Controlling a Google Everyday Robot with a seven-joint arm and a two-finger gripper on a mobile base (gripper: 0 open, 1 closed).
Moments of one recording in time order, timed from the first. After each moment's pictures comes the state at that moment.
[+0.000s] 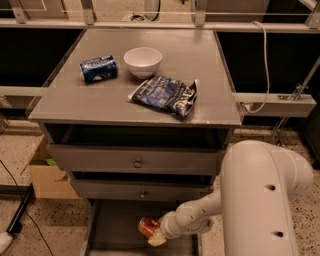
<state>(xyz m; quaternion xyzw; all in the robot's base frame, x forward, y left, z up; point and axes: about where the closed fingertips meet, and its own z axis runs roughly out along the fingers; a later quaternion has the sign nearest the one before) 0.465 0.008 0.272 -0.51 0.82 0.18 0.21</state>
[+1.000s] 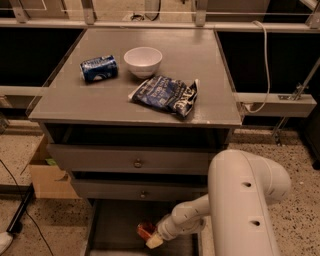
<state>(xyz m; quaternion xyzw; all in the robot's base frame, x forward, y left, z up) 0.469 0.017 0.206 -0.49 0.83 0.21 0.17</state>
